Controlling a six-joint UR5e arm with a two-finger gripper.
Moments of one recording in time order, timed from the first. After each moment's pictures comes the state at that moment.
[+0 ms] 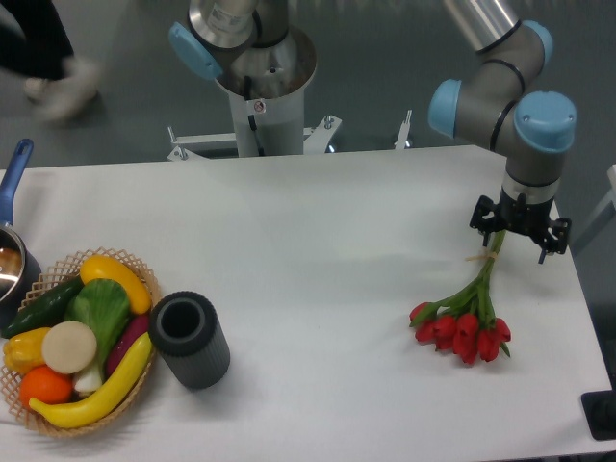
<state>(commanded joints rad) 2.91 -2.09 -1.70 -0.73 1.53 1.38</state>
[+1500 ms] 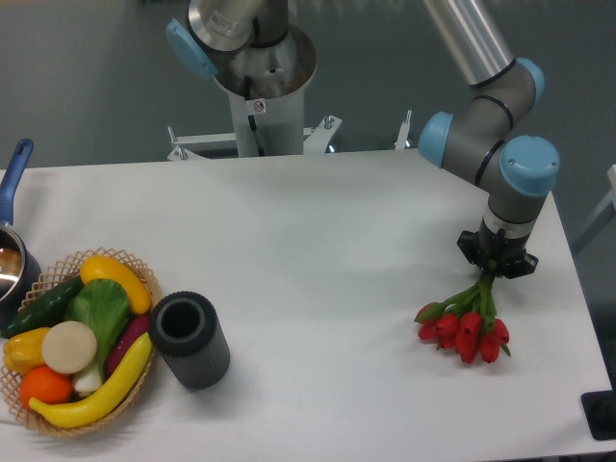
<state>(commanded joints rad) 2.87 -2.09 -1.70 -0.75 1.54 1.38</state>
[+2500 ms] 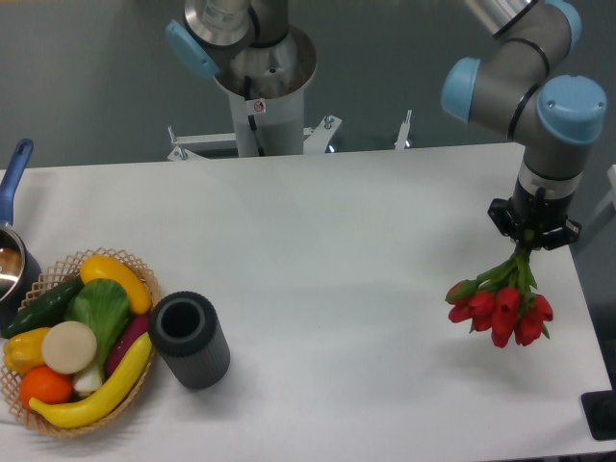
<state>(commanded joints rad) 2.87 -1.99 -1.54 -1.01 1.54 1.37</state>
